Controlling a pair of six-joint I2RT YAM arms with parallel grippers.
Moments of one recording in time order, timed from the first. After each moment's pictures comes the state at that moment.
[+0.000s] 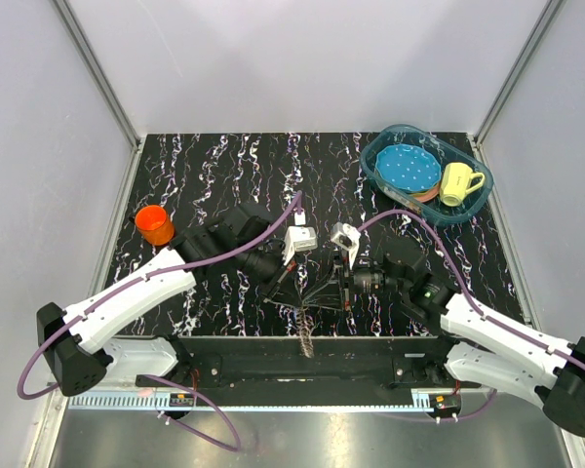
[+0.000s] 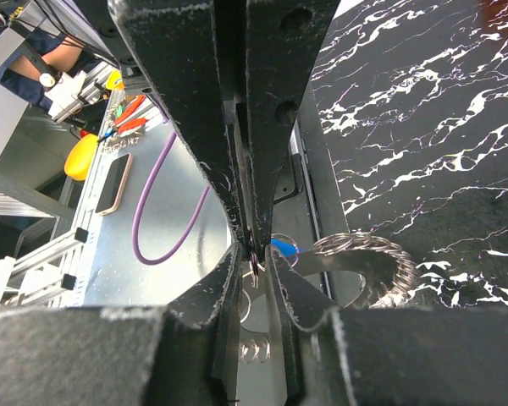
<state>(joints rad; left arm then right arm) -0.87 1.20 1.15 -0.76 0.77 -0.03 0.84 0.91 0.59 0.21 -0.73 0.47</state>
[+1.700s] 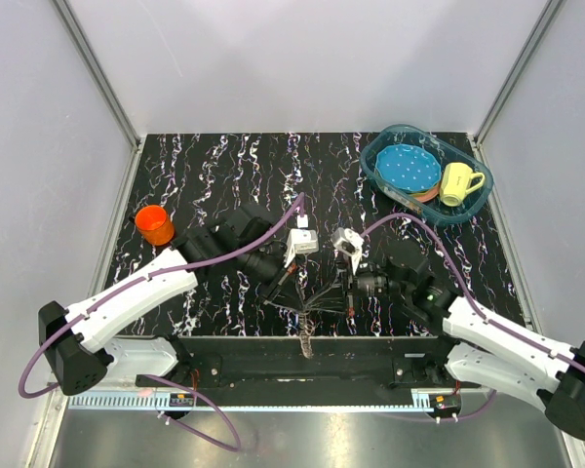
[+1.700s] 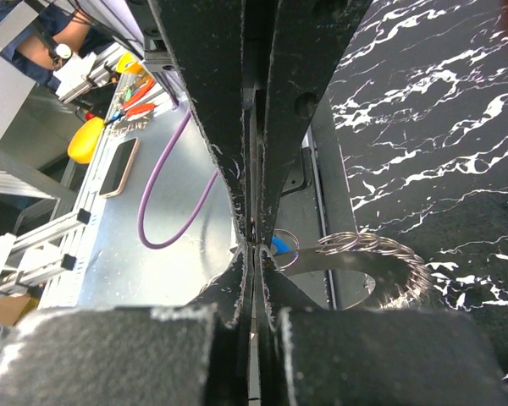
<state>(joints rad) -0.86 1.21 1.14 -0.76 0.82 -0.02 0.83 0.91 0.57 0.23 -0.80 0.44</state>
